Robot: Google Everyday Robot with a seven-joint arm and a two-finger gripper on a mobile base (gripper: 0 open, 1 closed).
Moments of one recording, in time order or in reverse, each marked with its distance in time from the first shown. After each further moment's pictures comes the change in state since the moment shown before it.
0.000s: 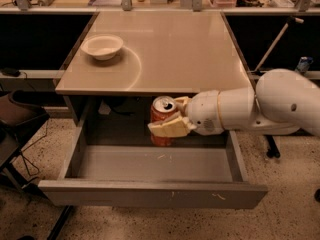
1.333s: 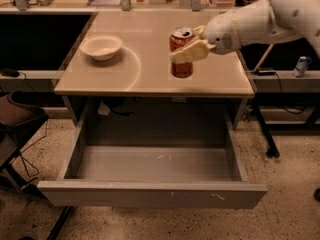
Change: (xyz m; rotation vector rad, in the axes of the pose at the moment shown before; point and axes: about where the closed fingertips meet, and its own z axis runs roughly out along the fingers) arm -0.098 -0.146 -0.044 -0.009 0.061 -0.103
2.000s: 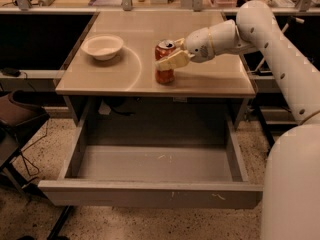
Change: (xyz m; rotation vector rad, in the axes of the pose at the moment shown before) arm 0.034 -0.052 0.071 -0.128 -0.065 0.017
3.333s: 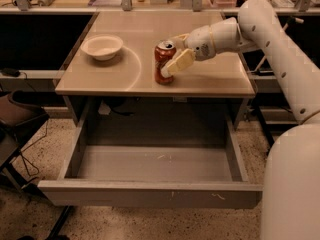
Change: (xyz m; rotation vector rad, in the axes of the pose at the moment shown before) arm -0.004 -0.002 -0.005 0.008 0.000 -0.008
